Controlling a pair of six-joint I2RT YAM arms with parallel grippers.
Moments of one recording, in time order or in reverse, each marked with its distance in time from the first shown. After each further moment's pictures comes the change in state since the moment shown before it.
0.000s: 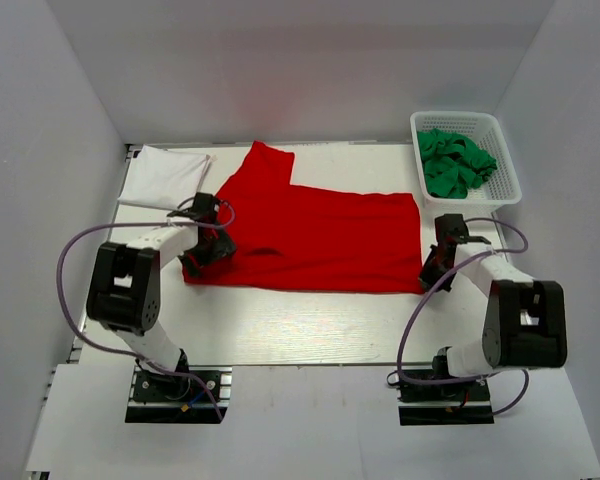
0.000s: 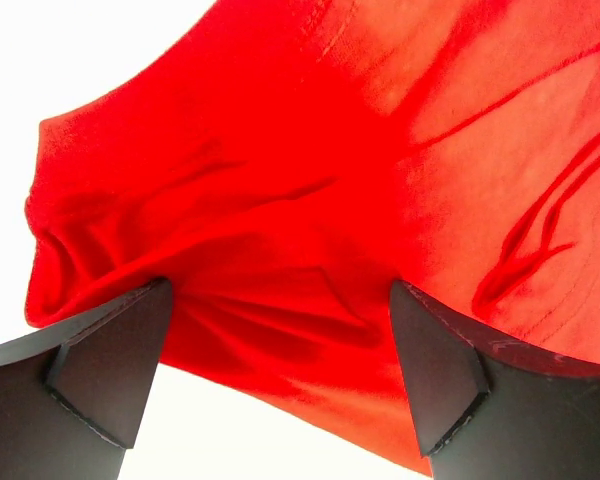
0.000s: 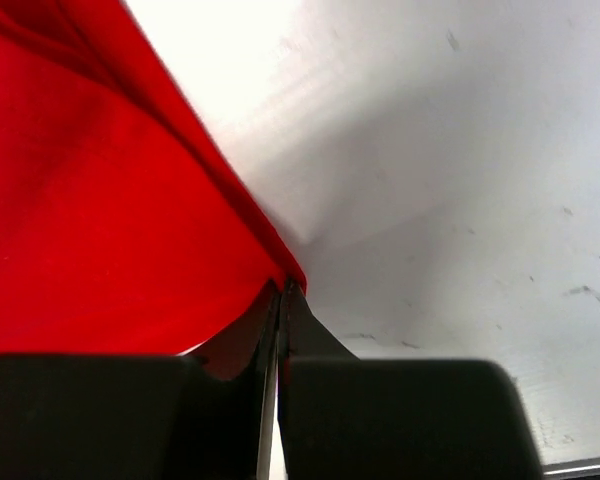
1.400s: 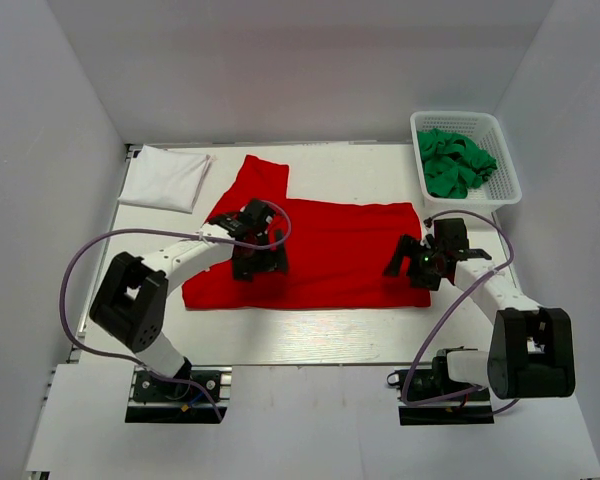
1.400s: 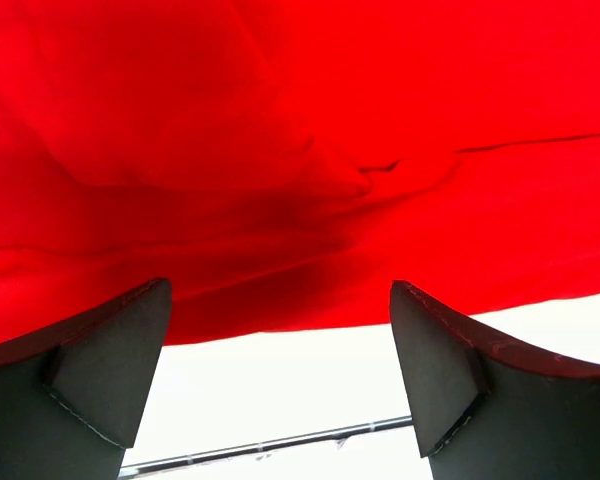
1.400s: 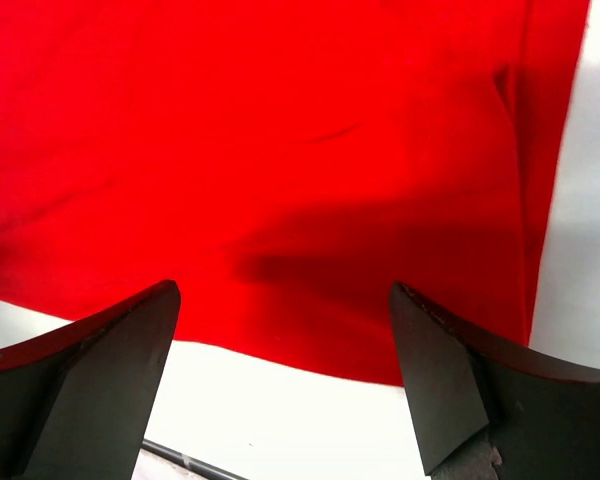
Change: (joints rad) left arm -0.381 -0.101 0.055 -0.075 0.228 0.063; right arm 0.050 -0.175 -0.108 0.182 -0.383 -0.154
